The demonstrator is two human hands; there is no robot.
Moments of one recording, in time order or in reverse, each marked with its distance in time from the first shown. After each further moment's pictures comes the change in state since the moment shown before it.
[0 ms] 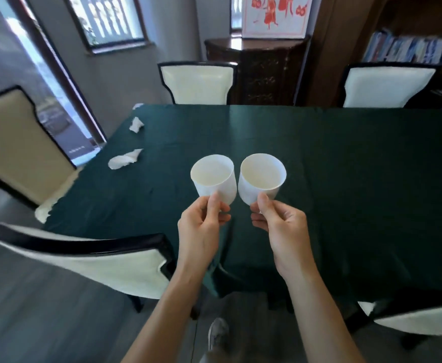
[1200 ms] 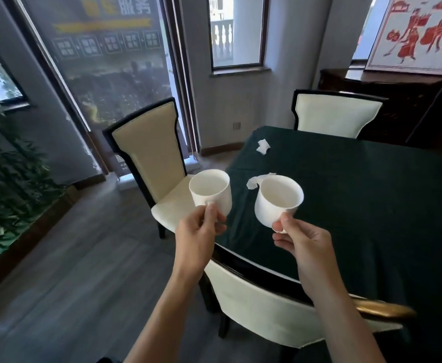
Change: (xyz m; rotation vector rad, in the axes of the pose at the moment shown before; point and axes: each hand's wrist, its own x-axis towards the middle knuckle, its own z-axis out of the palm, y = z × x) left_hand 0.158 -0.066 -0.459 0.040 0.263 -0.025; right_hand -0.060 0.057 0.433 -0.008 -0.272 0.064
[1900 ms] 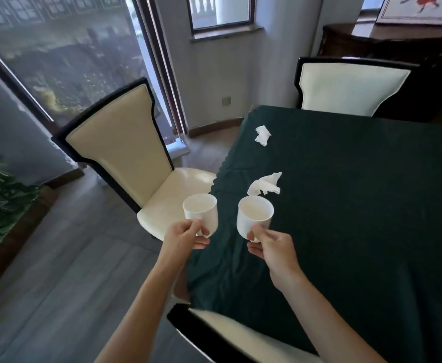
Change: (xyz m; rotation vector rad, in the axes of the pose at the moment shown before) left_hand 0.216 -0.112 0.025 0.064 -0.233 -0.417; right_hand 0.208 0.112 0.080 -0.048 0.072 0.373
